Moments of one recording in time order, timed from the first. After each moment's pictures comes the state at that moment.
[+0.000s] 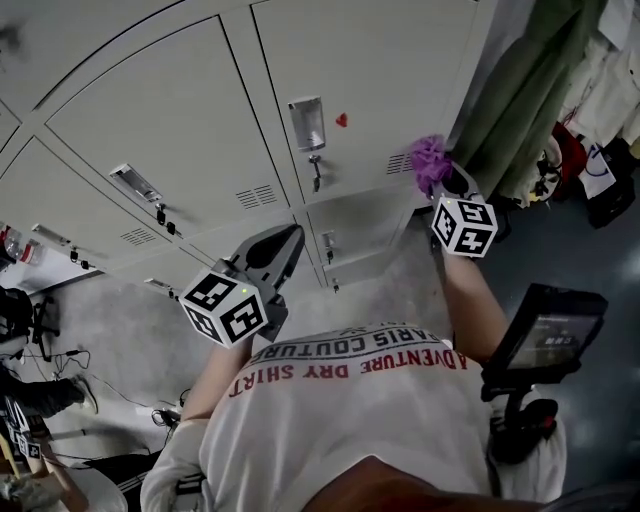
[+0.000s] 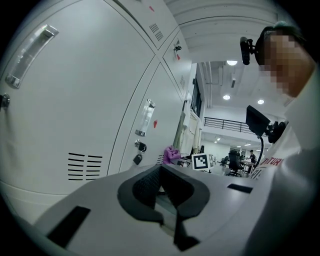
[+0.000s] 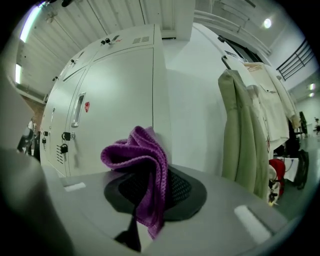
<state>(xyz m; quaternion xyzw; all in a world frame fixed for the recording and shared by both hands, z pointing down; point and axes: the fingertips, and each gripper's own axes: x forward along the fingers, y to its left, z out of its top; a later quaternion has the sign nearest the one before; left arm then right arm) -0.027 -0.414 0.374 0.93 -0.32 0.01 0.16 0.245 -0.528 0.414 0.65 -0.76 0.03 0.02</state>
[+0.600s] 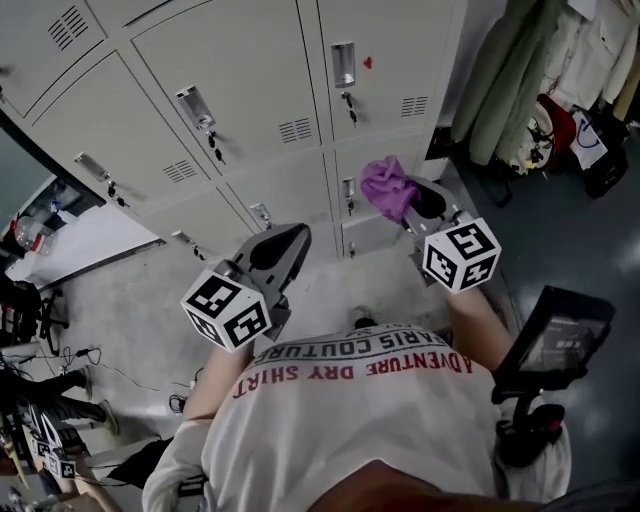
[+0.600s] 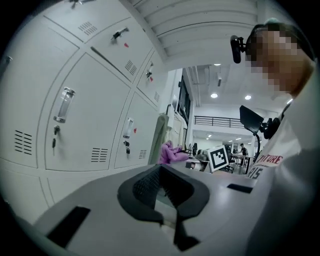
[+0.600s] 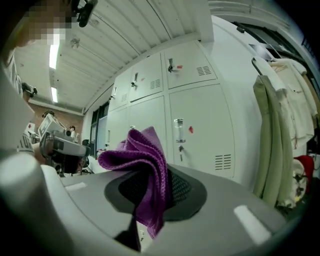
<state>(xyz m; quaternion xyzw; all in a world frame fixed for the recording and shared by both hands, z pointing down) -0.106 -0.276 0.353 0.95 -0.29 0.01 0.13 0.043 -0.329 0.372 0.49 -0.87 0.04 0.03</state>
